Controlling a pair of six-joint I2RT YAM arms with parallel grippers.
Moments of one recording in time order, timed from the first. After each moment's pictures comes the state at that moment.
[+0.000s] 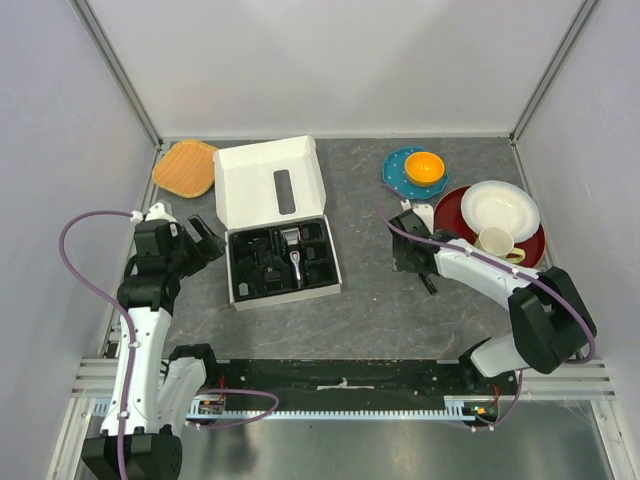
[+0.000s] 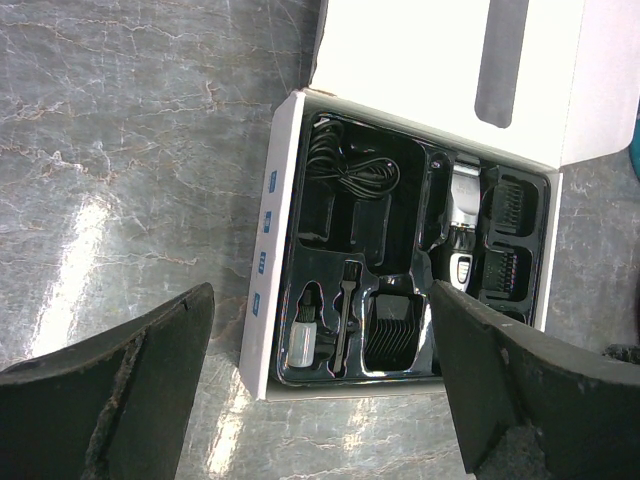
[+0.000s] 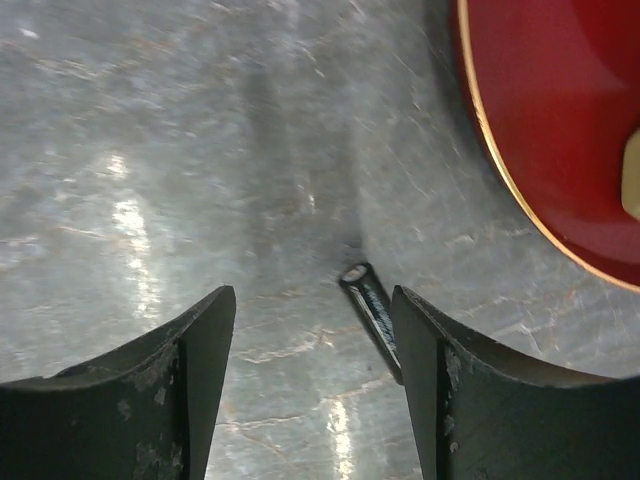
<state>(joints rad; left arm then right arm) 0.09 0.75 0.78 -0.67 0.09 -0.48 0.57 1.46 0.87 -0.52 0.45 0.51</state>
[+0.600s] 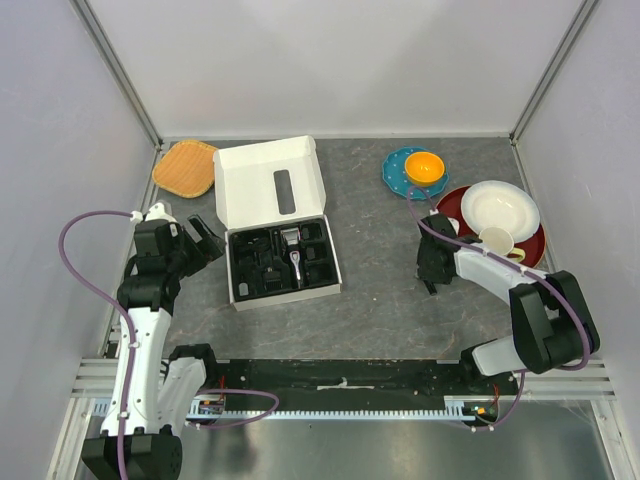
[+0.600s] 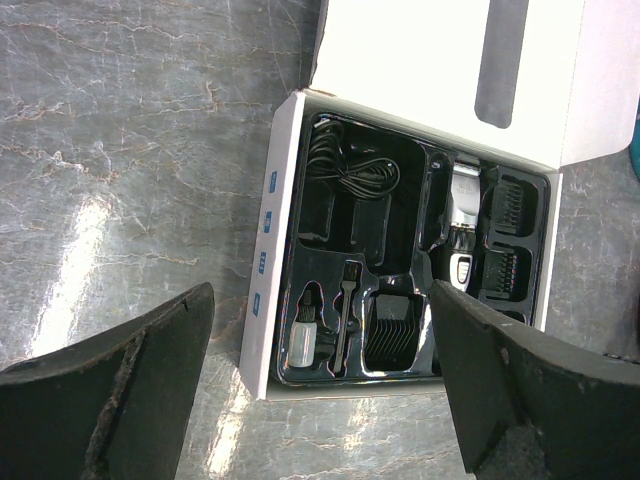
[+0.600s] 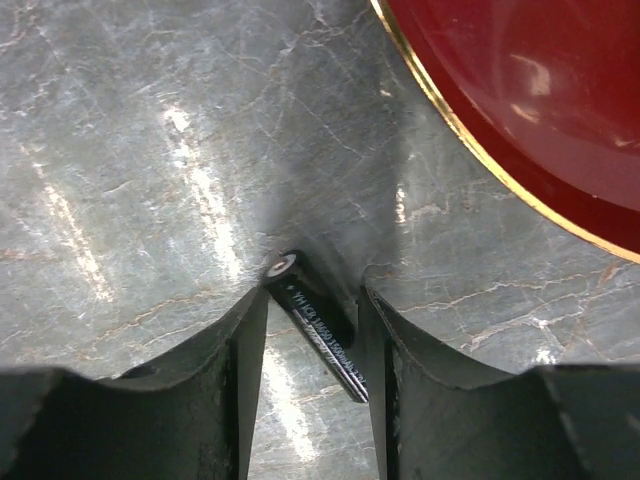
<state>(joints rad) 0.09 0.75 0.78 -0.67 0.09 -0.48 0.32 1.43 0.72 -0.48 0.21 0.52</state>
